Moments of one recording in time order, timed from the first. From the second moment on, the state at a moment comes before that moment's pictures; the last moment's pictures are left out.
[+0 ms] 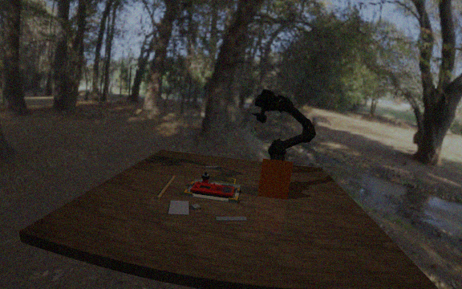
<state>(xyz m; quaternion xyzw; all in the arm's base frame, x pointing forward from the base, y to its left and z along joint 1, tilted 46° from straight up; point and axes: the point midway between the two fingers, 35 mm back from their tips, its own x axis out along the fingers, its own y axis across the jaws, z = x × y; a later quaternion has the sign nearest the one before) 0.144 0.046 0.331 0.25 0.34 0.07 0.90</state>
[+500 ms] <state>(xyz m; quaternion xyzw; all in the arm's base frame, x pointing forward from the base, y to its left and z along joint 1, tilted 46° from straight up) 0.263 0.001 0.258 0.35 0.43 -0.24 0.79</state>
